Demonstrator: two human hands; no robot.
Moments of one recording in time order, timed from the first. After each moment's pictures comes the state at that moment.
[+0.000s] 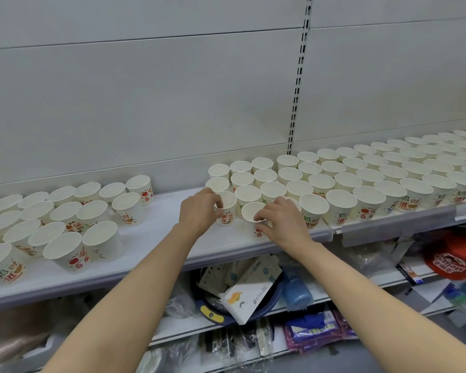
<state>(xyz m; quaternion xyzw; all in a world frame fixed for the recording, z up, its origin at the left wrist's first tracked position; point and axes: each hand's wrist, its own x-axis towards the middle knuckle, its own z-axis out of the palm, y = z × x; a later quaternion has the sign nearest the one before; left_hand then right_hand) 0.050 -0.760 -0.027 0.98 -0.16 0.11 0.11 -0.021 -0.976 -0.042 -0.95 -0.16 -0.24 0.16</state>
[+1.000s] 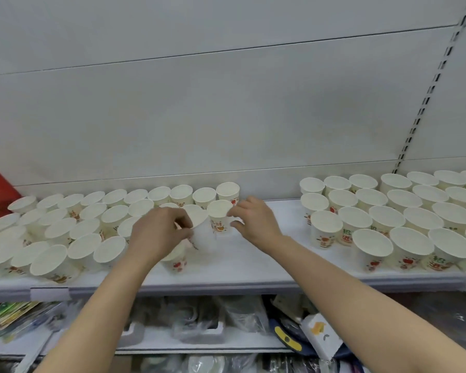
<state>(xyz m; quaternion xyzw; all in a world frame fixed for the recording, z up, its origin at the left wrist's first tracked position) -0.009 -0.501 0.041 0.99 0.03 0.11 0.13 0.076 -0.715 -0.032 -0.91 -0.30 -0.22 0.20</state>
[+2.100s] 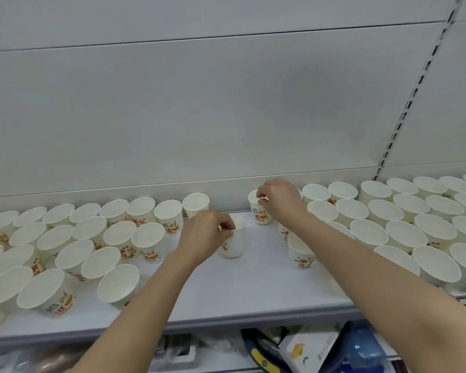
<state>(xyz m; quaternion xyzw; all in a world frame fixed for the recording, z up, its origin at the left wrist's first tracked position) 0.096 -0.621 -0.008 0.97 -0.10 0.06 0.21 0.186 -0.827 -0.019 -0.96 -0.19 -0.18 0.12</state>
